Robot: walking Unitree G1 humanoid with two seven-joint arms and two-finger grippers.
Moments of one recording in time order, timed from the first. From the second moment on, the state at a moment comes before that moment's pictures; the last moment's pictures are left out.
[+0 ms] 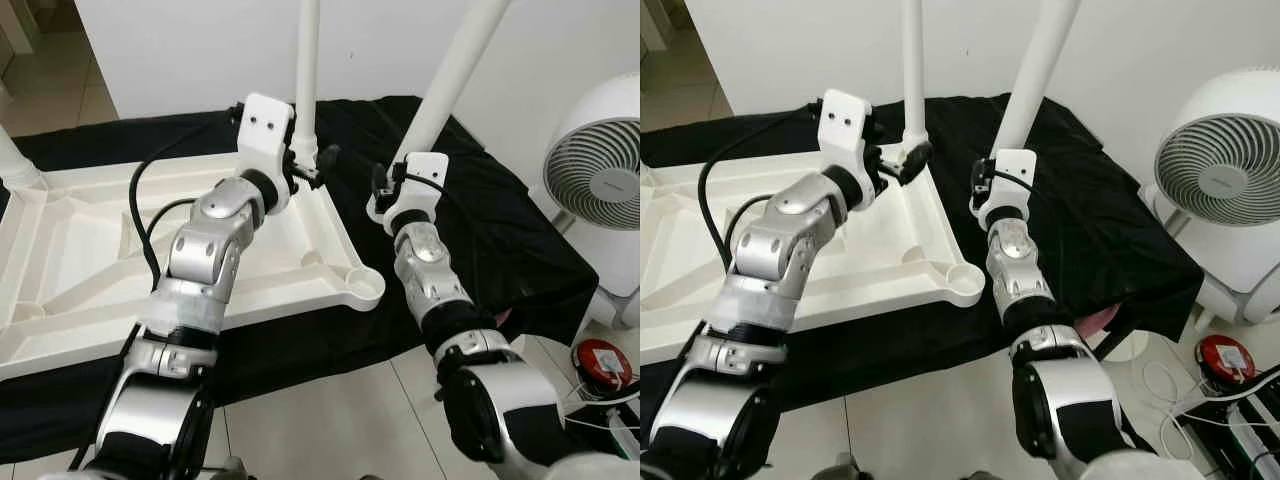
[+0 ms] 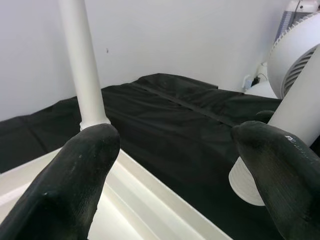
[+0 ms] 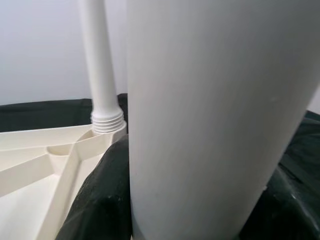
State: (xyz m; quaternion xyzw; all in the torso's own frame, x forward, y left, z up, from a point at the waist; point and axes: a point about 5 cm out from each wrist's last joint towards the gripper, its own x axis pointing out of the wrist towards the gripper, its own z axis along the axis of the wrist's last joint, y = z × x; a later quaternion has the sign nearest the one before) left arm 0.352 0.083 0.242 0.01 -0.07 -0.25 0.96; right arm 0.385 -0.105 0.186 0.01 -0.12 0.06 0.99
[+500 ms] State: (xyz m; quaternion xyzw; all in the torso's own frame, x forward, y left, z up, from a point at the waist) left arm 0.329 0.083 0.212 0.04 -0.10 -0.25 0.96; right arm 0.369 -0.096 0.174 0.02 -0.12 0.09 0.99
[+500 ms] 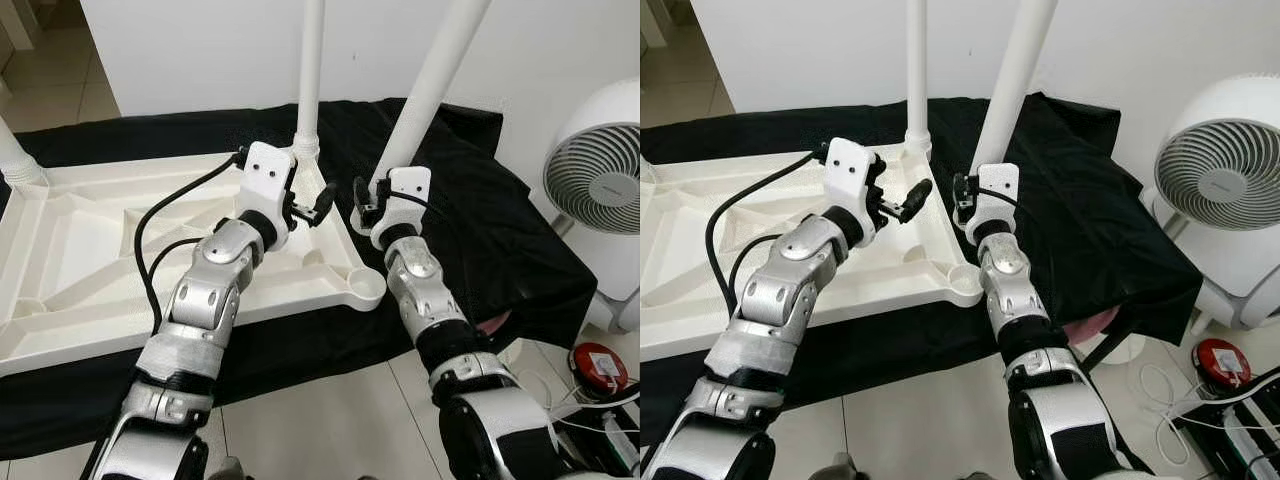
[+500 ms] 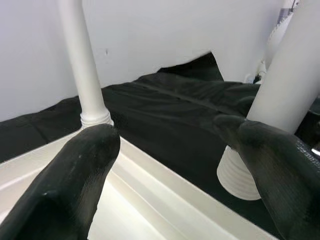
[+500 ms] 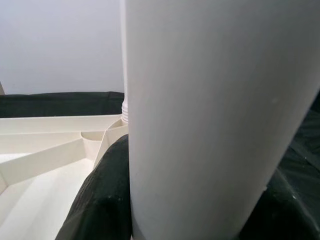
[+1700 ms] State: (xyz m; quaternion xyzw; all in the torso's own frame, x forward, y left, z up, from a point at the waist) left arm 0.261 0.102 0.143 0.09 -0.08 -0.38 0.92; right arm 0.336 -0.086 0.153 0.01 -0.09 0.16 0.98
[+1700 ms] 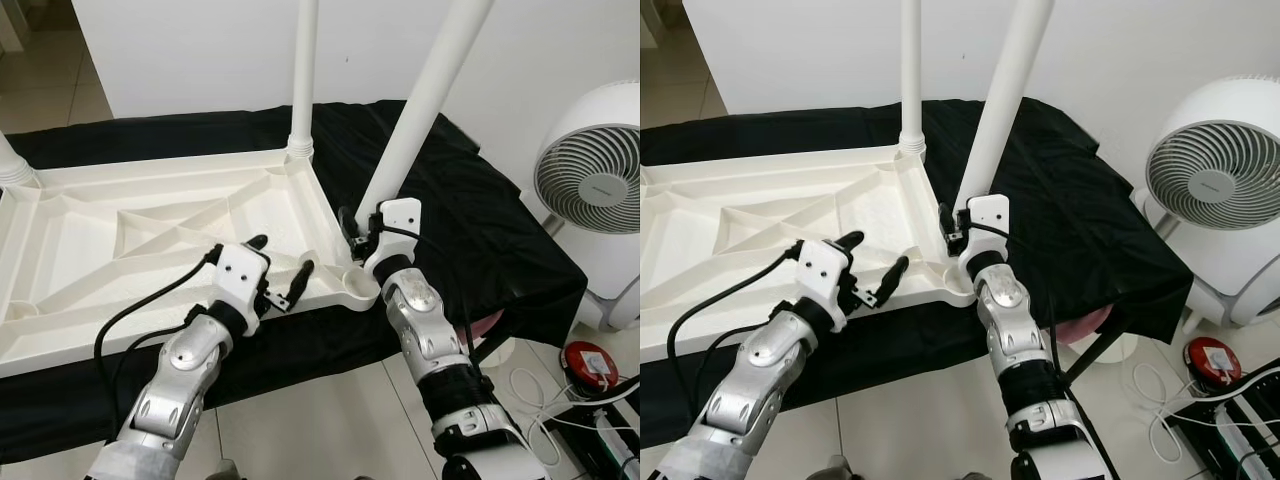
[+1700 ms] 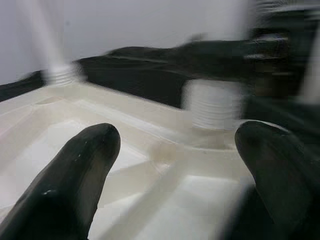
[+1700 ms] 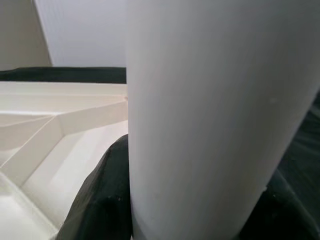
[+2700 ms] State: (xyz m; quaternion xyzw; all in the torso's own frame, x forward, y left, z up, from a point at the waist) left arm 0.250 0.106 0.144 0.08 -0.05 -0.43 0.90; right arm 0.294 -0.092 0.139 -0.04 -0.05 0.23 0.97
